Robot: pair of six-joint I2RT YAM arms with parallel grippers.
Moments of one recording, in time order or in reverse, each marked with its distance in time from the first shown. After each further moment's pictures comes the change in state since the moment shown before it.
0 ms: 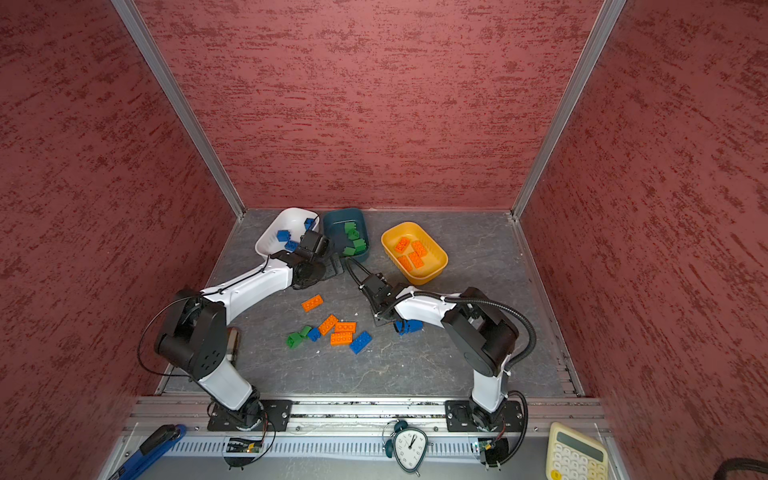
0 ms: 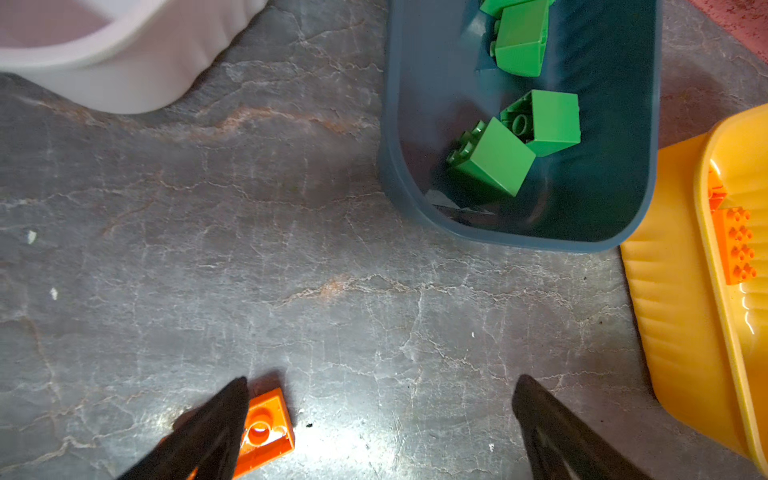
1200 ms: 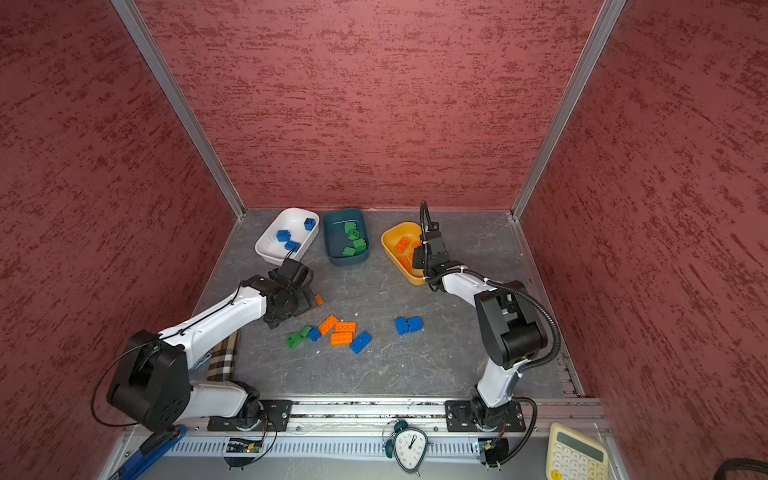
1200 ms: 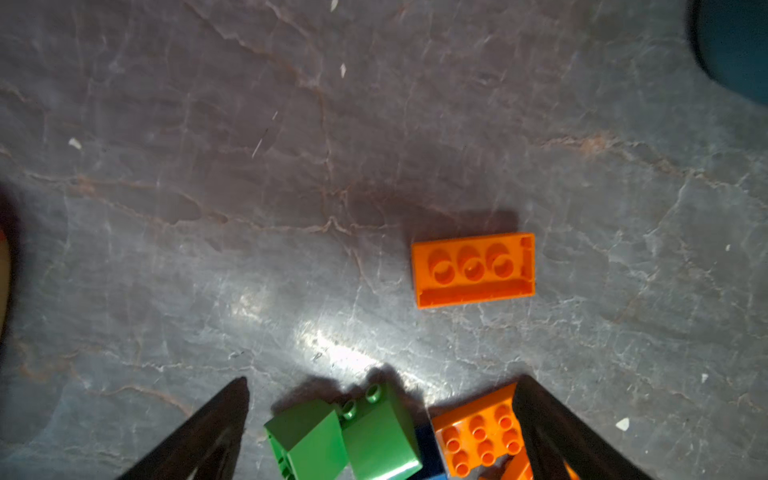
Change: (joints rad) left arm 0.034 -0.322 -0.319 -0.286 -0.045 -0.144; right arm -0.485 -0.053 -0.014 0.539 -0.064 -0.117
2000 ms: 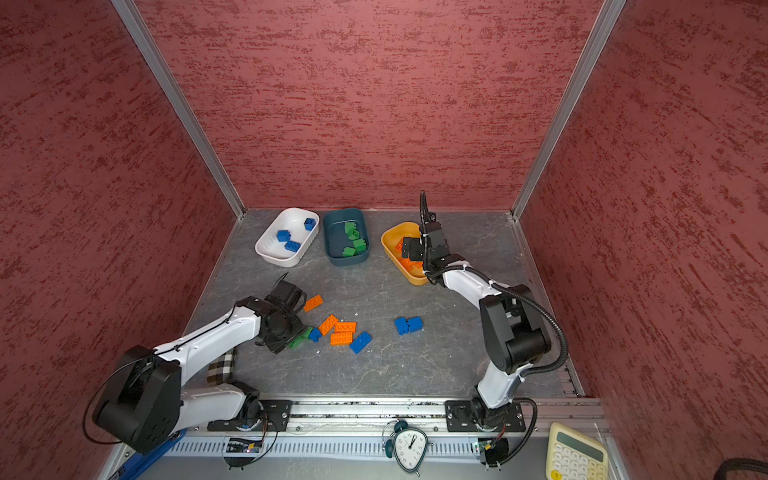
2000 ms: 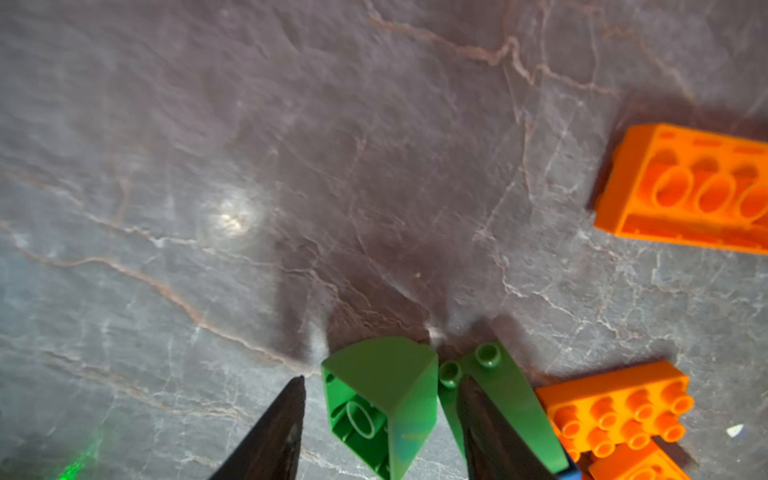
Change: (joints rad) left arm 0.002 -0.075 -0.217 0.030 0.142 -0.218; right arm 0.001 -0.051 0.045 -0.036 -0.038 -0.024
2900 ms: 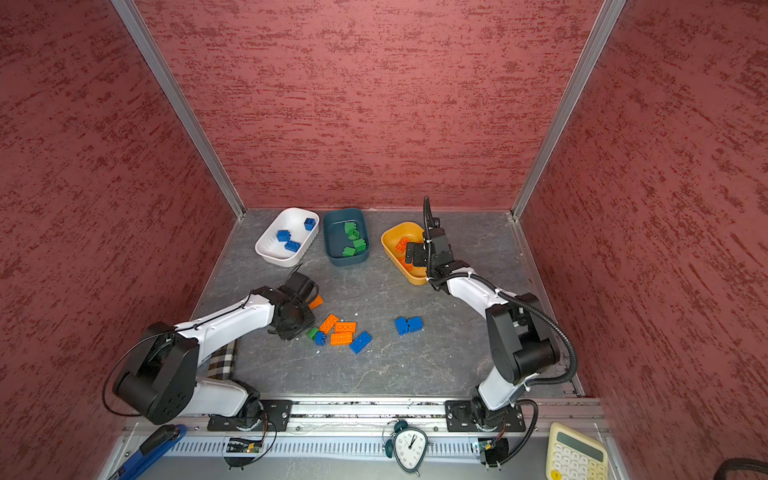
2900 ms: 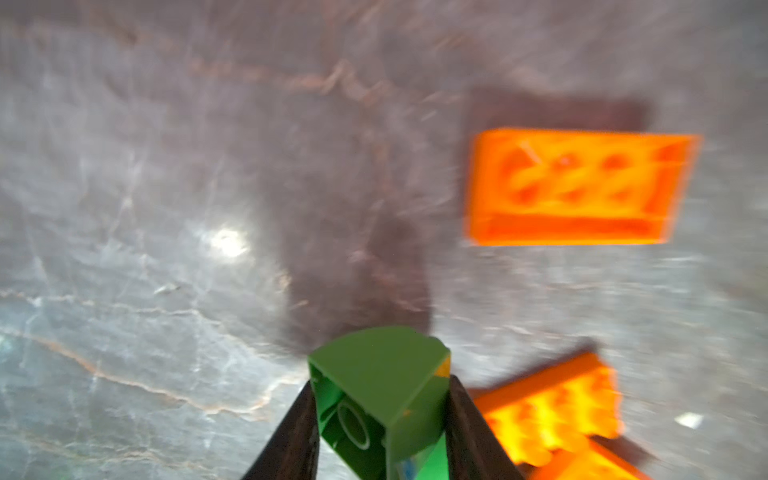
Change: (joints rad) left arm -0.054 0.140 0.156 0.048 -0.032 0.074; right arm 0.000 -0.095 -0.098 0.005 0.021 0.001
